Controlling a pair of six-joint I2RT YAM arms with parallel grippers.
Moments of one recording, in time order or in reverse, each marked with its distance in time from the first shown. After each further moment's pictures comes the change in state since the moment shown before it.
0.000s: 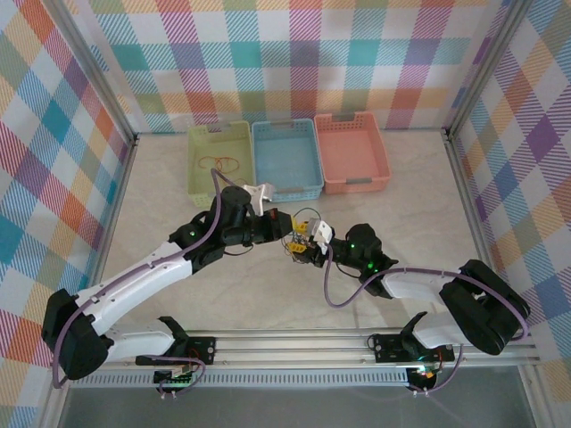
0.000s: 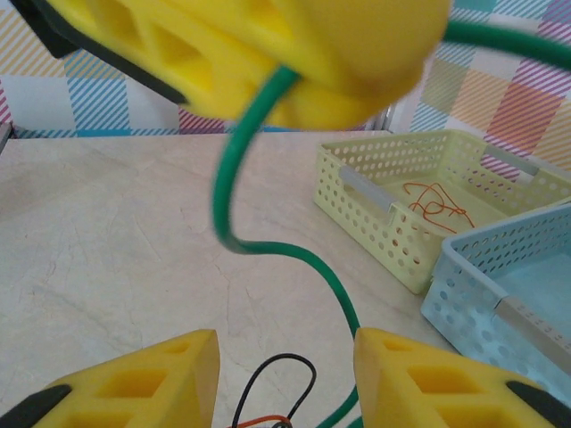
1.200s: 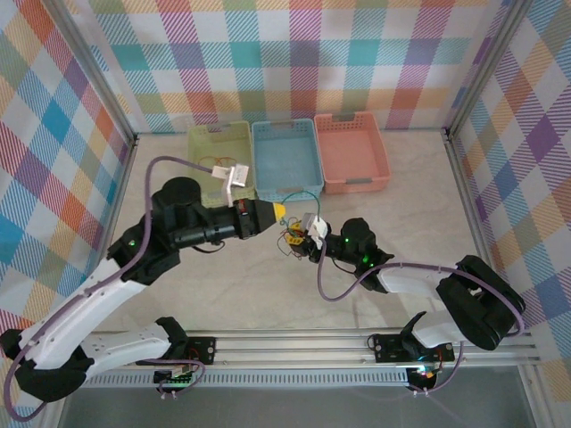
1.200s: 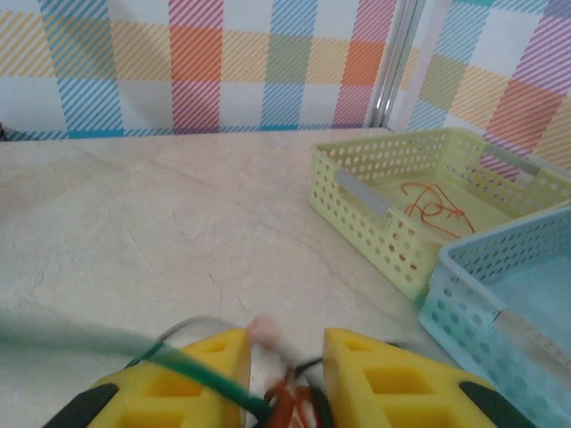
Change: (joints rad) left arm -0.057 -0.209 0.308 -0.241 0.027 0.024; right arm 0.000 0.036 0.069 -0.079 0.015 -0.001
